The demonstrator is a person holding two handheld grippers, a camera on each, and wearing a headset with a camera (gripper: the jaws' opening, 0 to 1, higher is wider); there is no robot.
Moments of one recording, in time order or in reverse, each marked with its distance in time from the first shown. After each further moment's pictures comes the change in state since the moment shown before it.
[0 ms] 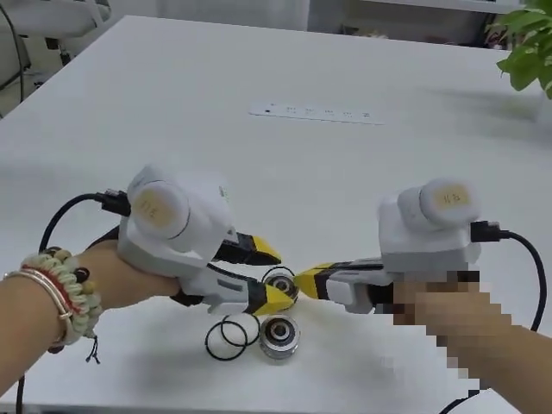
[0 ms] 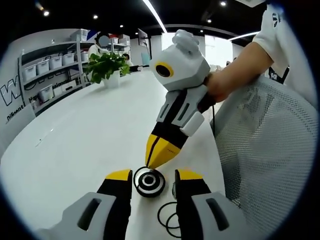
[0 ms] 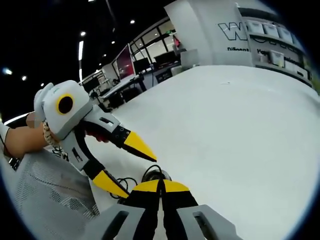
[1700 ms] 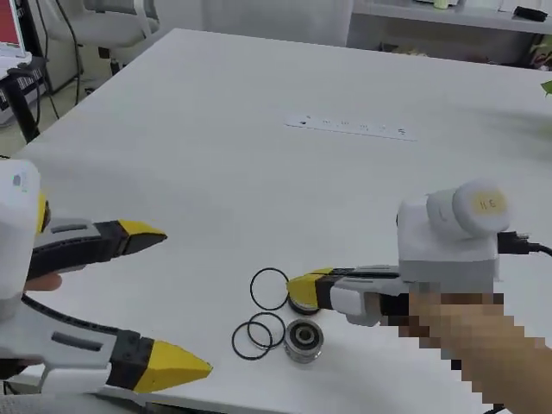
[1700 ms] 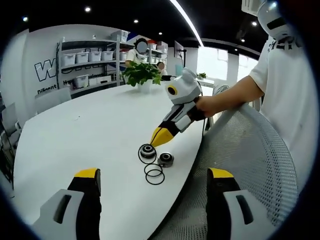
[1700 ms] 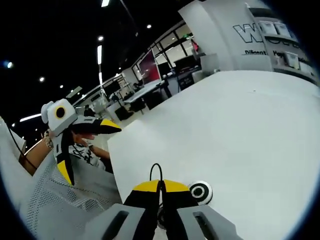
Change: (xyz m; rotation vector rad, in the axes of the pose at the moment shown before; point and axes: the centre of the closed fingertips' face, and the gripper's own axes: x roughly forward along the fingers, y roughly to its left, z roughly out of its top) left arm -0.136 -0.048 -0.018 -0.235 -0.051 0.241; right arm 0.003 0.066 0.012 -0.046 -0.030 0.193
